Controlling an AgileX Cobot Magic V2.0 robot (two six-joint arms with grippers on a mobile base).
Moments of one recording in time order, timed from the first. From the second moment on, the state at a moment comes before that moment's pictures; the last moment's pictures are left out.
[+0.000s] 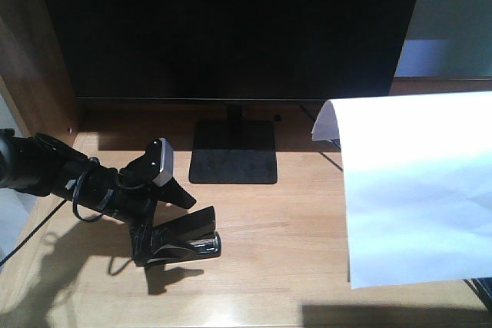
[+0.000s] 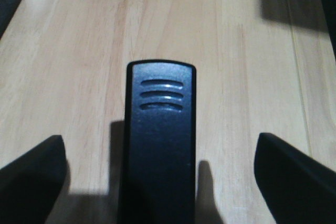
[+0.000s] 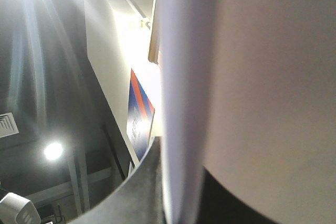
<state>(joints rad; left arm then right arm) -0.15 2.00 -1.07 -1.20 0.95 2.07 0.21 0.34 -0.22 -0.34 -1.01 1.37</state>
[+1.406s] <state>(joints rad) -0.18 1.83 -1.07 -1.20 0.94 1.93 0.21 0.34 -0.22 -0.34 -1.01 1.37</state>
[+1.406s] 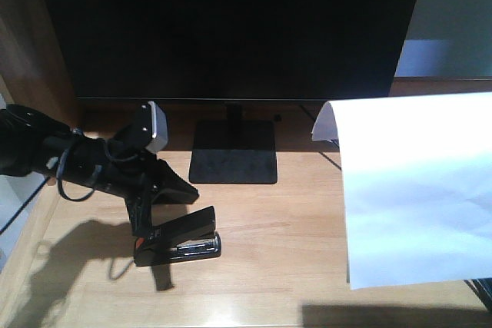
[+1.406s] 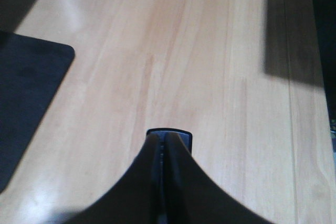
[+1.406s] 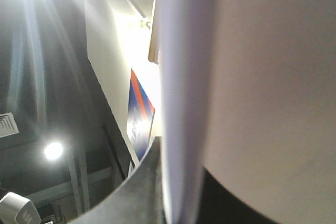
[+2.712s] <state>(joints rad) -0.20 1.92 -1.07 -1.20 0.89 1.93 0.21 0.34 -0.22 -0.34 -1.01 1.37</state>
